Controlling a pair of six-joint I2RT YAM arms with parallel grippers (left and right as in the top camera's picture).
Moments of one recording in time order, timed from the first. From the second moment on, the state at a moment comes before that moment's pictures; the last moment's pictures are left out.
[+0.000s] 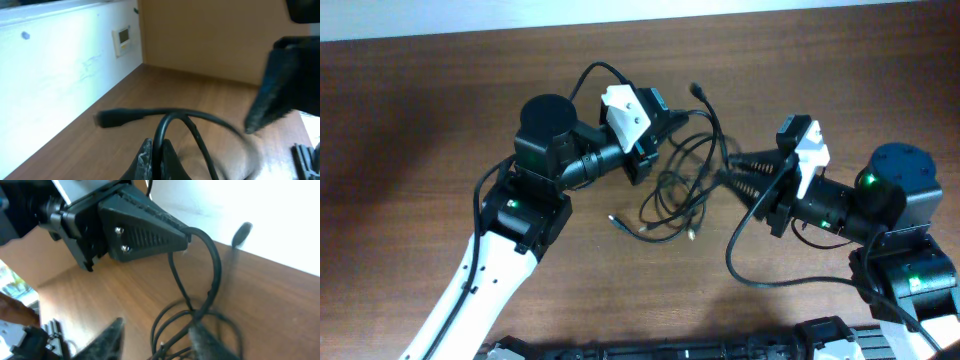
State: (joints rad) left arm -0.49 1.27 1.16 -0.06 0.65 0.16; right arm 0.13 0.83 0.99 -0.49 -0.83 -0.01
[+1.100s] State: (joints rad) left arm -0.43 1.27 1.16 -0.54 0.13 0.04; right arm 0.13 1.14 0.99 -0.69 -0.58 0.08
